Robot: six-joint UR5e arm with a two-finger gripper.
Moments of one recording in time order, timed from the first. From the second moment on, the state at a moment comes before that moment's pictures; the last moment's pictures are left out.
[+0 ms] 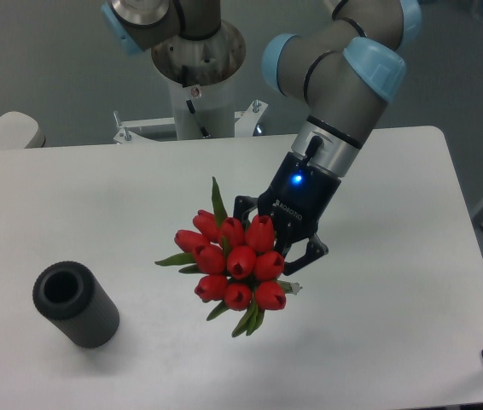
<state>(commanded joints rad) 2.61 -1.87 -1.57 -0.84 0.69 1.09</state>
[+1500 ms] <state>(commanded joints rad) 2.35 -1.84 -1.55 -0.71 0.57 0.72</state>
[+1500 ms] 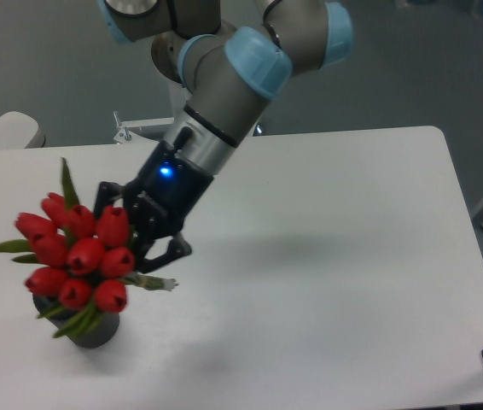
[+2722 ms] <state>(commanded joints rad) 2.30 -1.88 -1.56 -0.70 0.28 0.80</state>
